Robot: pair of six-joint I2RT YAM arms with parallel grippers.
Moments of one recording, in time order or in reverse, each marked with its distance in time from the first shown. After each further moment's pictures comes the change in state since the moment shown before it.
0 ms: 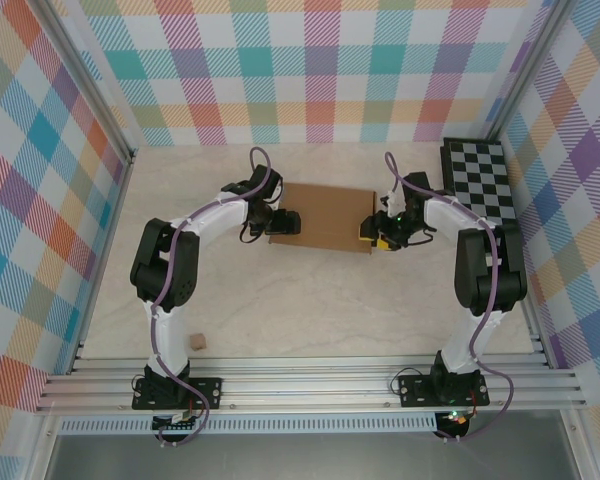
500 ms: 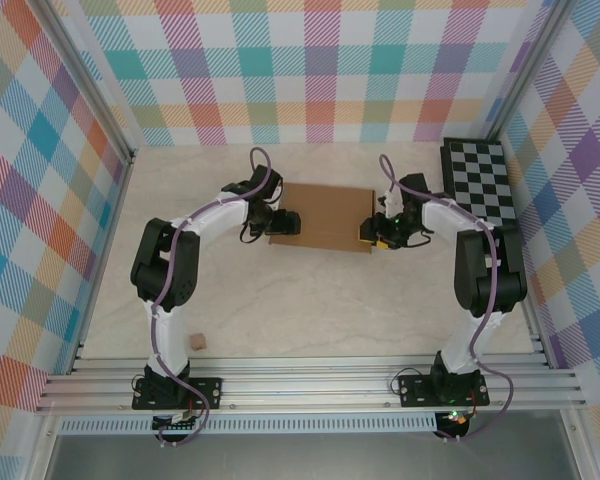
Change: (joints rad) left arm 0.000 0.007 0.000 -0.002 -0.006 0.000; right arm 0.020 -0.016 -0.048 0.079 0.062 -0.074
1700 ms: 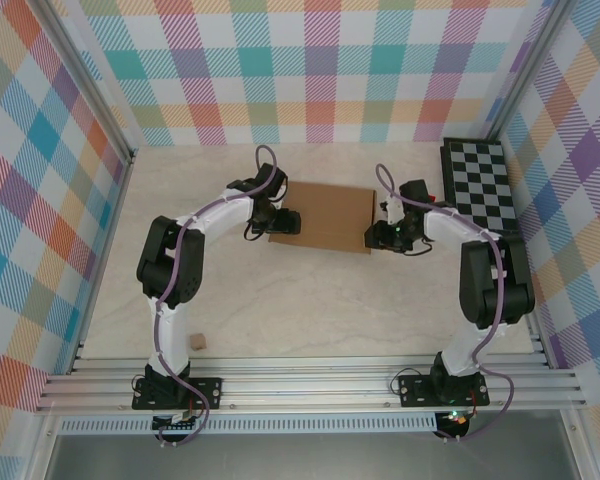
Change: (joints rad) left arm -0.006 0.043 0.068 -0.054 -0.063 0.027; right arm 0.011 -0.095 -0.101 0.047 0.118 -0.016
